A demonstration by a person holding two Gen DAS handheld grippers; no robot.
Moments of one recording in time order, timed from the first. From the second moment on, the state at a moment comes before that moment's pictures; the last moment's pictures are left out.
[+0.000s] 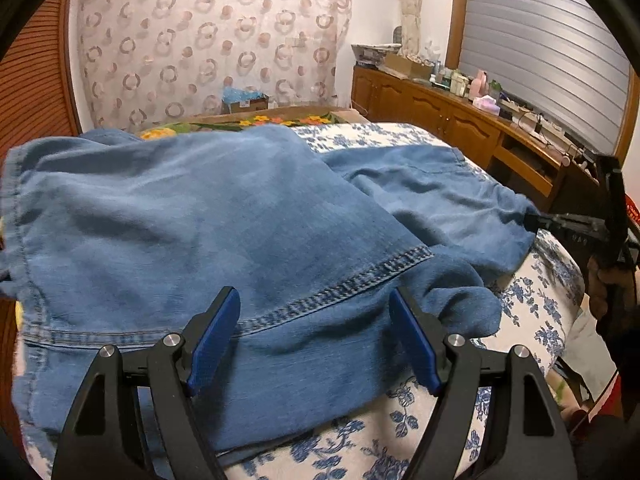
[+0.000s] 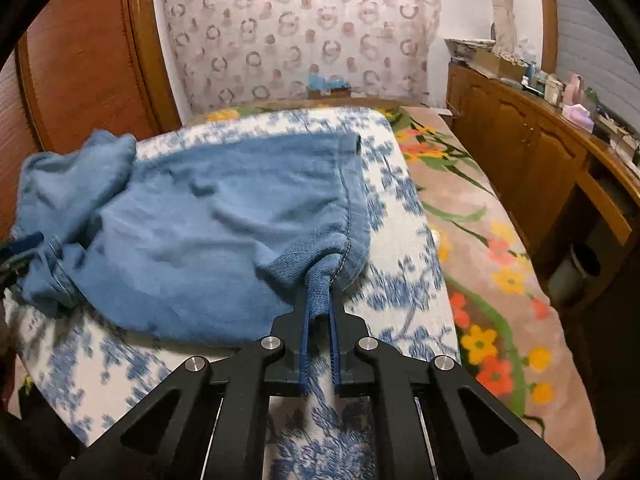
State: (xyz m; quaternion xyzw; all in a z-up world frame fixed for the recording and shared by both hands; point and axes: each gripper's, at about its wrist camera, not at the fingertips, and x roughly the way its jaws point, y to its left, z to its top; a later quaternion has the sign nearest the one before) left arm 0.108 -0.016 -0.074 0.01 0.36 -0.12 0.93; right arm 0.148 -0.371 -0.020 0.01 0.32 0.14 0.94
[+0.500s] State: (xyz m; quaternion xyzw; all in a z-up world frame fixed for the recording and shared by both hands) left arm 0.075 0.040 -0.040 -0.01 0.32 -0.07 0.95; right arm 0.140 -0.264 0.119 -0.04 0.17 0.31 0.93
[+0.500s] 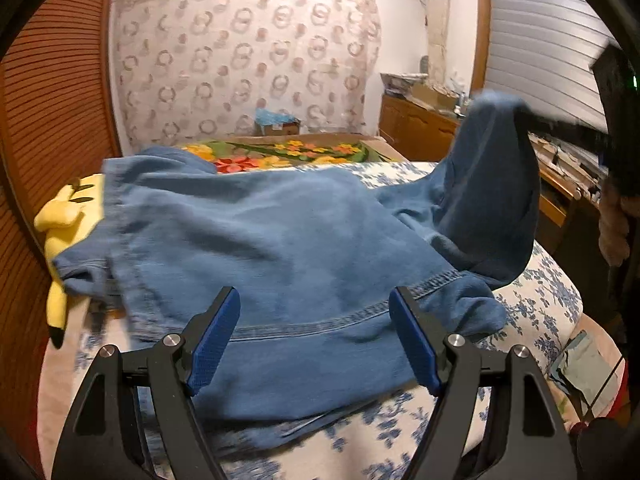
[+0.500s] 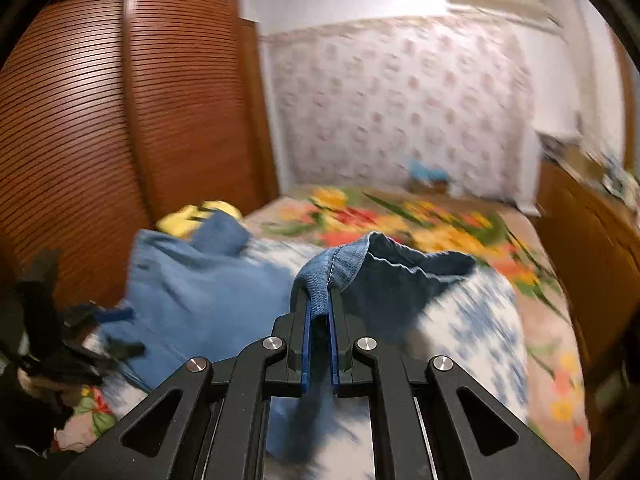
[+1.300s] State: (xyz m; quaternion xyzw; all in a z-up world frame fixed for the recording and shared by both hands) left arm 0.062 0.088 -0.047 -0.06 0.32 -0.04 0.94; right arm 0.184 -0.146 0.122 -0.11 0.23 0.38 0.89
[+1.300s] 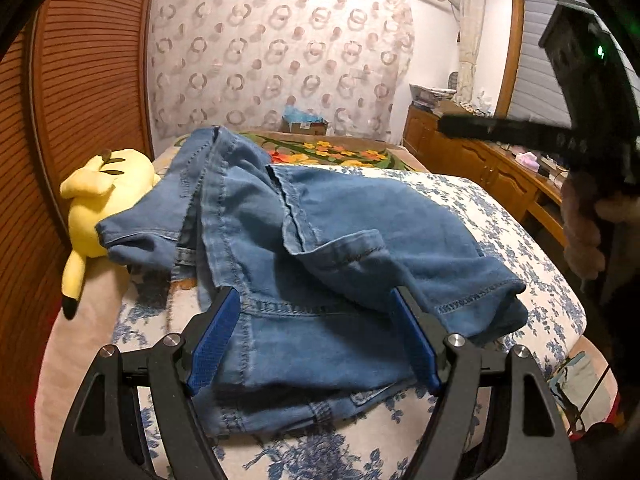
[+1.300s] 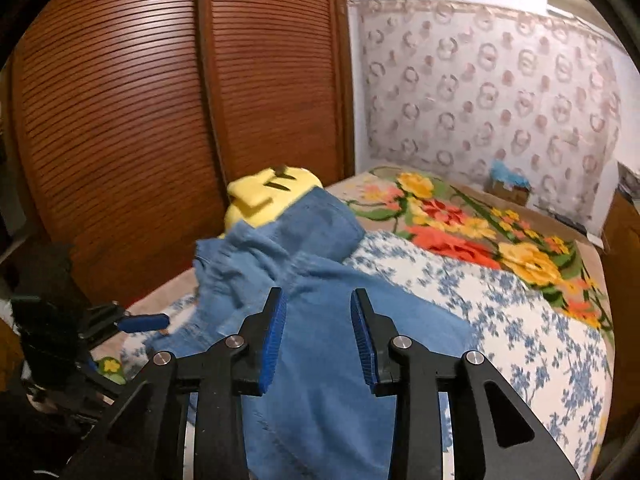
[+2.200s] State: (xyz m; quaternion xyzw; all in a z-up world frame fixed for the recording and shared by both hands) left arm 0.061 0.093 -0.053 -0.06 0.32 -0.02 0.94; right arm 0.217 -0.117 0.063 -0.07 0.35 0.32 0.88
